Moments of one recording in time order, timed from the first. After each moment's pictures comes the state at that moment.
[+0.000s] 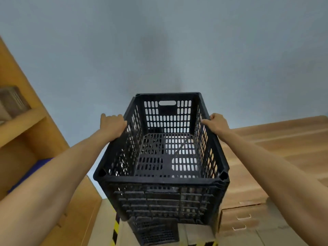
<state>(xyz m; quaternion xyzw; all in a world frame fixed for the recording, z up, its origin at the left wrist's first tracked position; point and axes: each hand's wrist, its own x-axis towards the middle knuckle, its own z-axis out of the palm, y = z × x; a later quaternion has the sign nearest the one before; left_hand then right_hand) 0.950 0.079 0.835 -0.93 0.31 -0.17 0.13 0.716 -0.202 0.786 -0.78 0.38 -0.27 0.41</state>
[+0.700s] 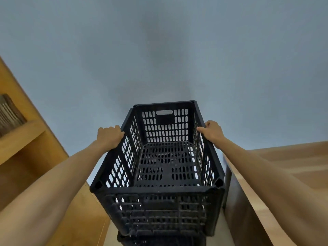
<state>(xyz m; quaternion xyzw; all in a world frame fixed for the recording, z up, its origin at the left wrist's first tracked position) 1.237 0.054 0.800 -0.93 0.31 -0.15 0.16 1.018 -0.249 0.755 -0.79 0.36 -0.24 0.43</state>
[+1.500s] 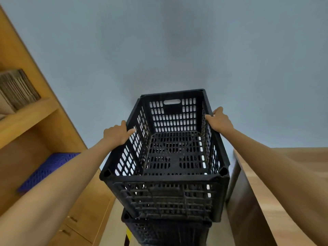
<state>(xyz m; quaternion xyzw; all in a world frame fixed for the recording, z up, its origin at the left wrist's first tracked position) 1.244 0.074 0.750 -0.97 0.23 -0.05 0.05 1.057 -0.252 0.751 -0.85 0.36 -0.17 0.35</state>
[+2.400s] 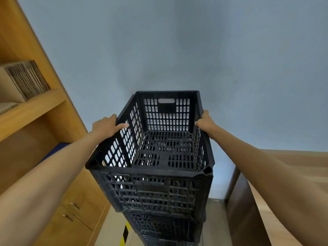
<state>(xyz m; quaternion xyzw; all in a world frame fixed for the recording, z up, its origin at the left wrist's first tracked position) 1.237 0.113 0.765 -0.98 0.19 -0.04 0.03 1.072 -0.217 0.745 -0.79 0.28 -0.11 0.54</state>
